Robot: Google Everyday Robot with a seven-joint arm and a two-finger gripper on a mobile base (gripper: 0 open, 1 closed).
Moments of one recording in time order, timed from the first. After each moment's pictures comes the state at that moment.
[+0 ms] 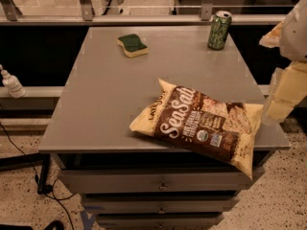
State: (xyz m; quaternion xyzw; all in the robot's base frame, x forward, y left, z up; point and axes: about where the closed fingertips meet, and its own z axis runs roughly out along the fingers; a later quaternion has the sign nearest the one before) arm 0.438 -0.216 0.977 -0.60 0.78 -0.04 0.16
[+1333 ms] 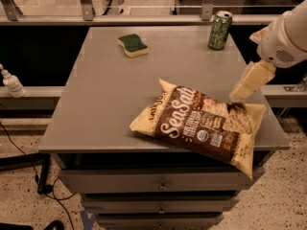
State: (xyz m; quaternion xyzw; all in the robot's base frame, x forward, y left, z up) arm 0.544 -0.230 0.930 -0.53 0.80 -0.03 0.28
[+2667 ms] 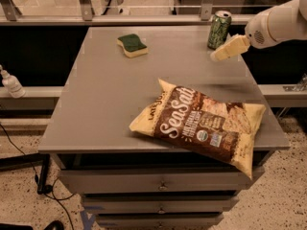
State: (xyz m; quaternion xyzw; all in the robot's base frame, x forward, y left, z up) arm 0.702 -0.250 0.922 -0.36 0.82 0.04 0.45
